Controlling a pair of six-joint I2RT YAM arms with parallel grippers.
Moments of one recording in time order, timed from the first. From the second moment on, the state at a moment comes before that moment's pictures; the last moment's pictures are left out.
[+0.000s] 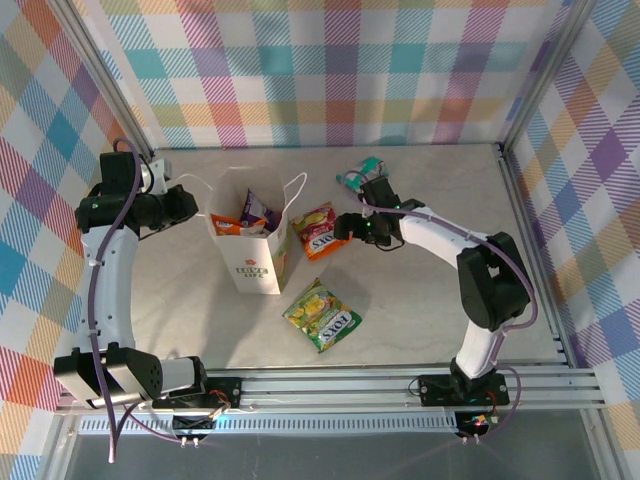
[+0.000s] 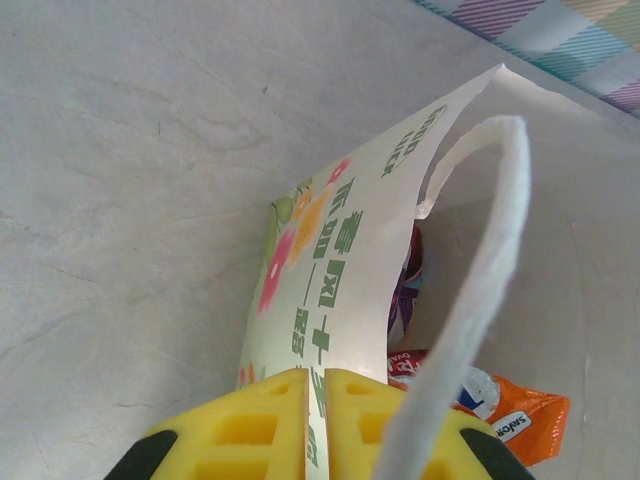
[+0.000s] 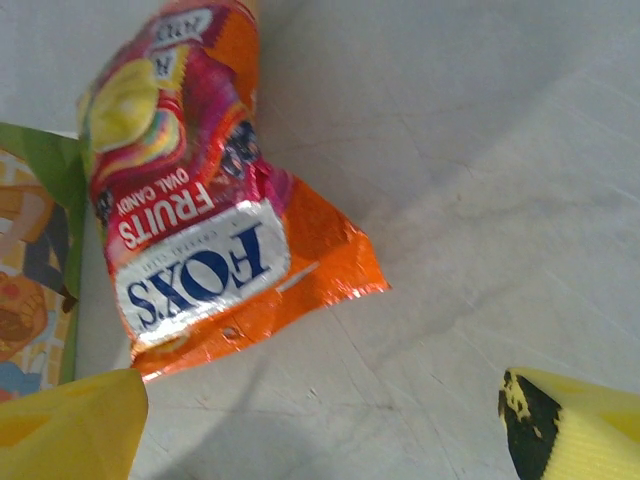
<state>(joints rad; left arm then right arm) 0.17 1.28 1.46 -1.07 0.37 -0.24 0.51 1.80 1.26 -0.47 -0.17 0.51</state>
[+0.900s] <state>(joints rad) 0.17 1.28 1.48 -1.08 0.35 -0.23 0.51 2.03 1.46 -0.44 -0.25 0.53</state>
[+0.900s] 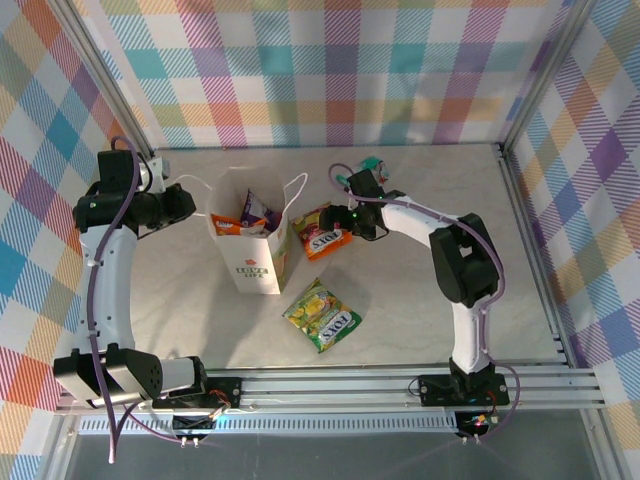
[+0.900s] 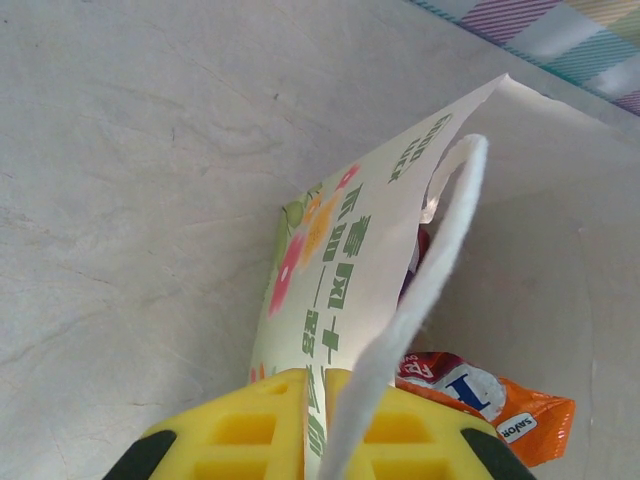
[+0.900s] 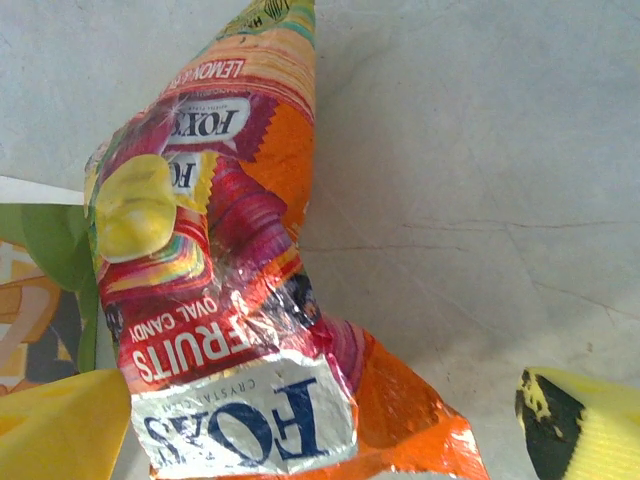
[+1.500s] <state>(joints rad) 0.17 1.29 1.49 -1.09 0.35 -0.23 0.51 2.12 1.56 -0.48 -0.27 0.55</state>
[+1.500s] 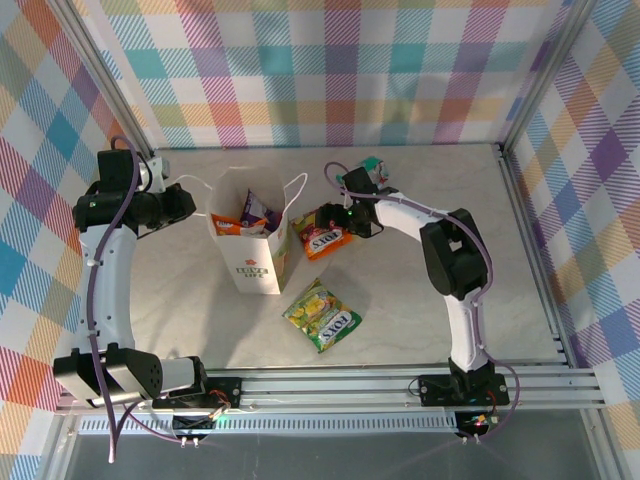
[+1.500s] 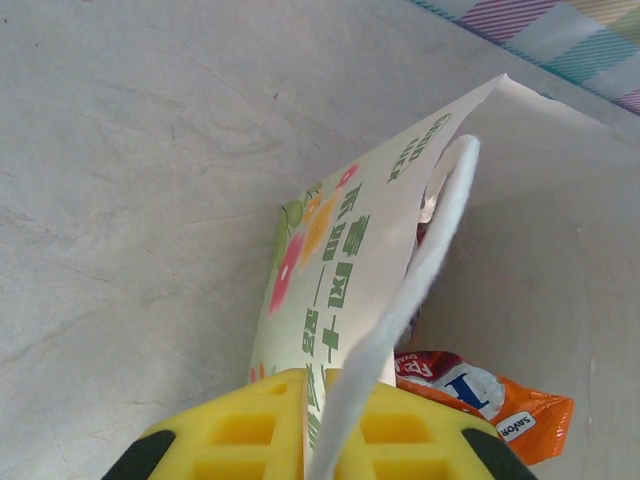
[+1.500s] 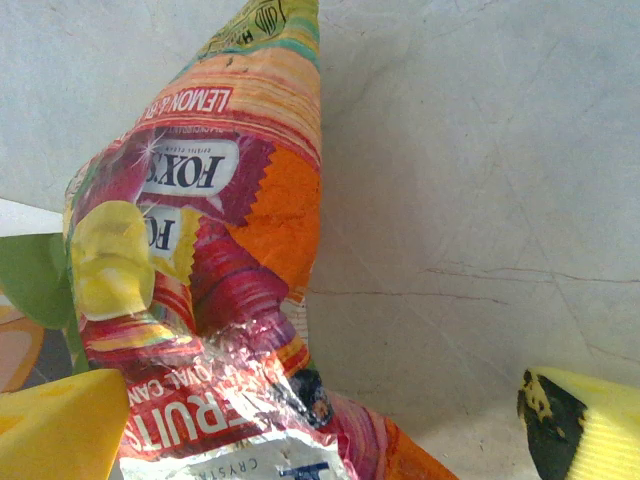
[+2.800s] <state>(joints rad) 0.17 1.29 1.49 -1.10 0.35 -0.21 0.57 2.16 1.65 -0.63 -0.17 0.44</state>
